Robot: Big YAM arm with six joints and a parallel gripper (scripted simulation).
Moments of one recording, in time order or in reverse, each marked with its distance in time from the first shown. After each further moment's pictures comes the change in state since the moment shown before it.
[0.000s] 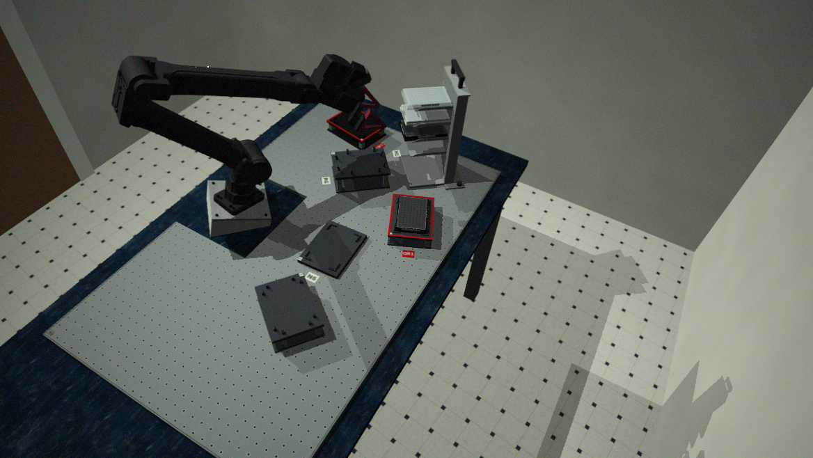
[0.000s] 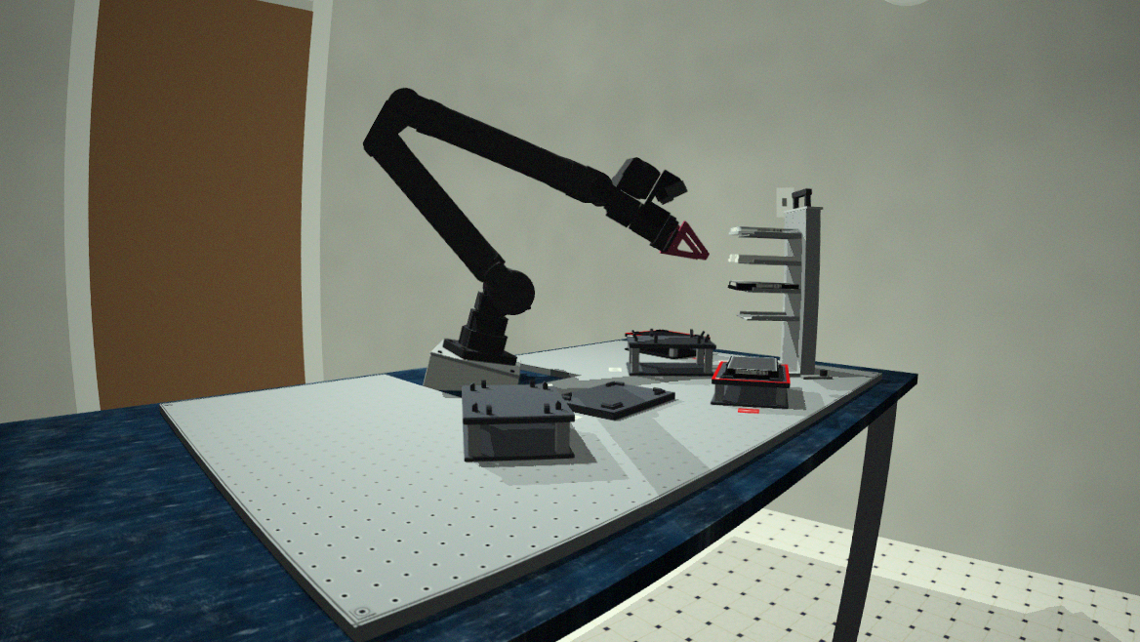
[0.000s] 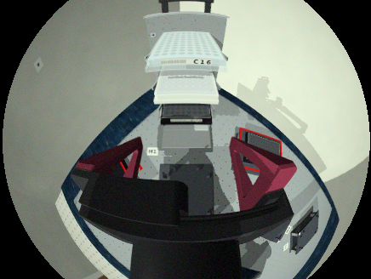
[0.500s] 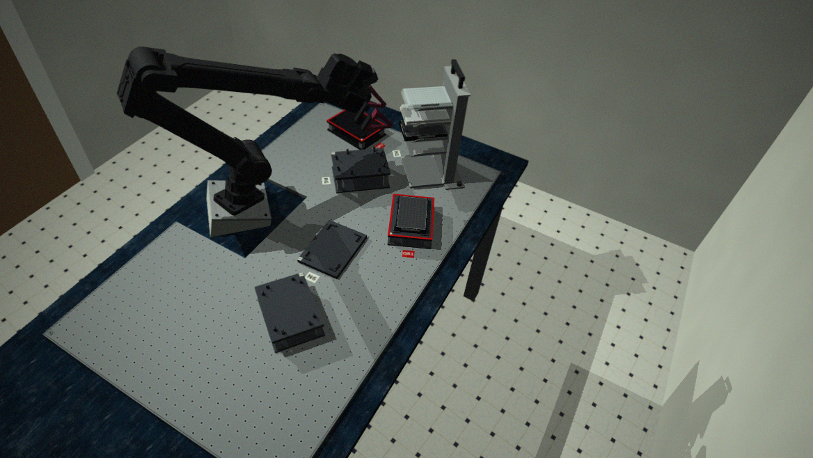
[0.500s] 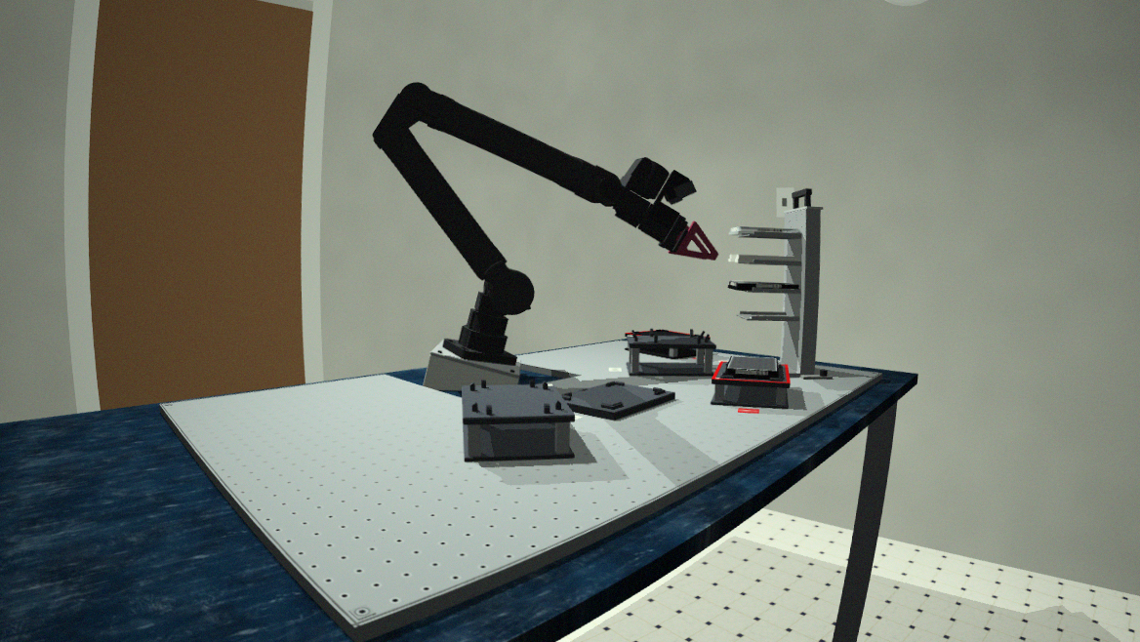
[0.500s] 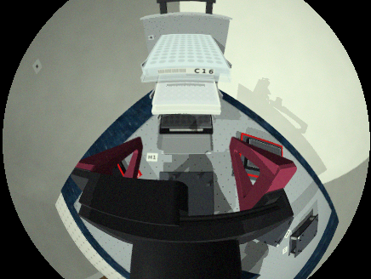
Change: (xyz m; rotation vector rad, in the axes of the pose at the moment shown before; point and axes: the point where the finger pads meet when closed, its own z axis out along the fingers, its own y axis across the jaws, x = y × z) arm -0.009 0.000 0.015 0.000 -0.001 0.000
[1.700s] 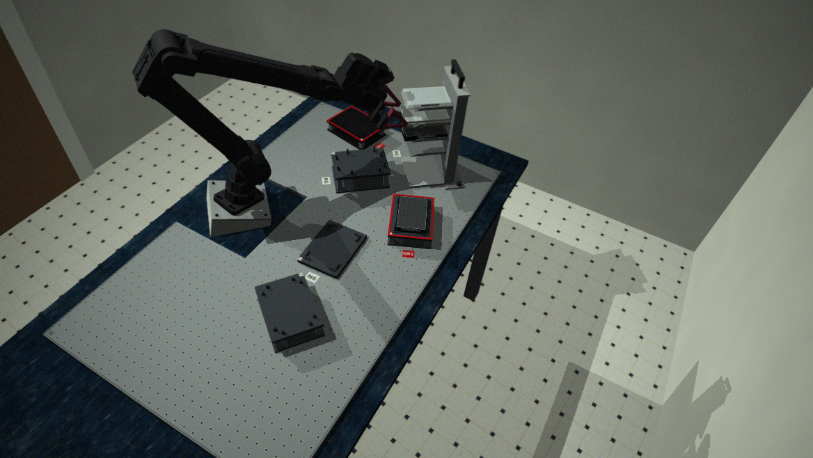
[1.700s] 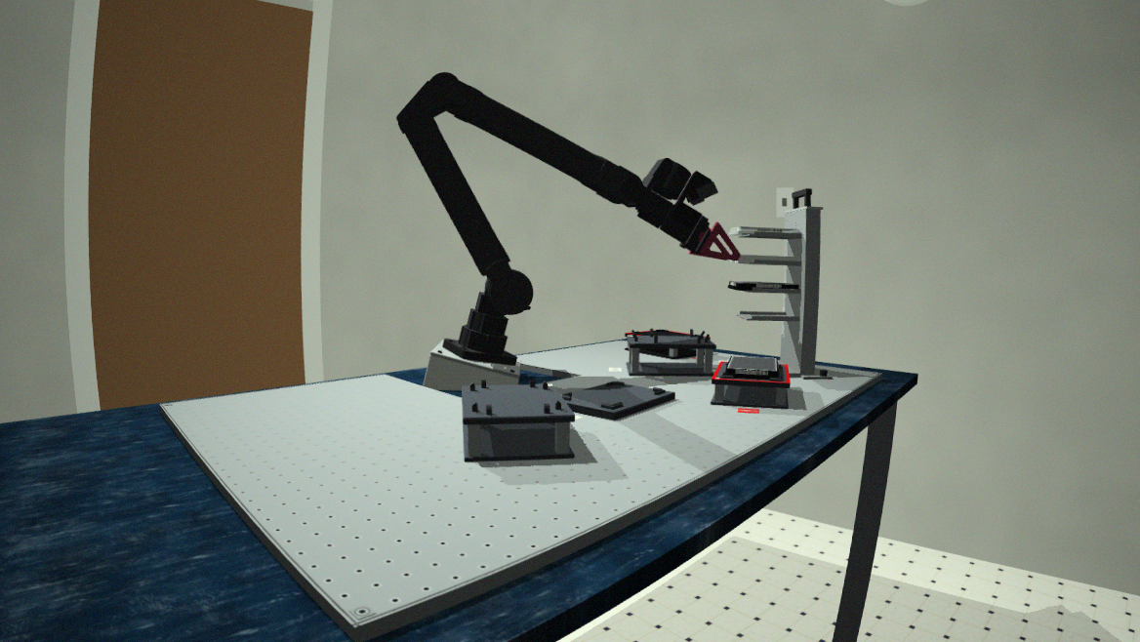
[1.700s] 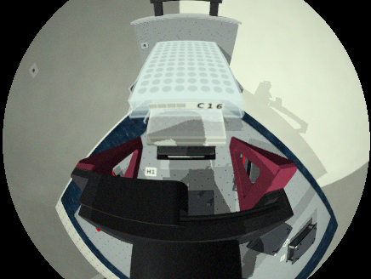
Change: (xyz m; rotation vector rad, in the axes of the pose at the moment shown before) arm -0.021 0.000 0.037 0.000 0.000 0.000
